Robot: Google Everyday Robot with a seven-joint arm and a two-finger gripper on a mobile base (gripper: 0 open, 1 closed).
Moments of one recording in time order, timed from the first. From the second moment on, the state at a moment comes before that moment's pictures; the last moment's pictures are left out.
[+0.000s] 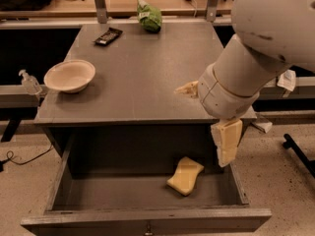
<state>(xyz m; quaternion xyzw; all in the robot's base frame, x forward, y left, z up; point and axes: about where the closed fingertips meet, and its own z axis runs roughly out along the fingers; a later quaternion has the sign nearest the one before) 0.442 -0.098 0.877 -0.84 0.52 -0.01 0.15</state>
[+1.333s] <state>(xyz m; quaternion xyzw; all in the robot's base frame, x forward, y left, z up) 0.437 -0.111 0.804 -0.92 0.37 0.00 0.13</state>
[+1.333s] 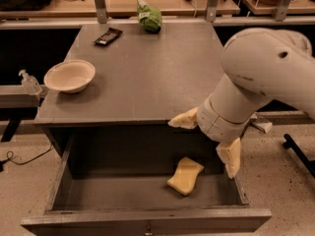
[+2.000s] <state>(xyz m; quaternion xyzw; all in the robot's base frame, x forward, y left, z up) 0.441 -0.081 0.699 -0.96 0.26 0.01 0.09</state>
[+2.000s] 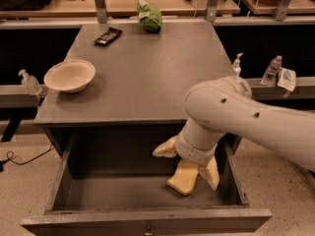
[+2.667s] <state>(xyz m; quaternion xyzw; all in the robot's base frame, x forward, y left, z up) 0.448 -0.067 0.645 -0.97 0.23 -0.02 0.04</state>
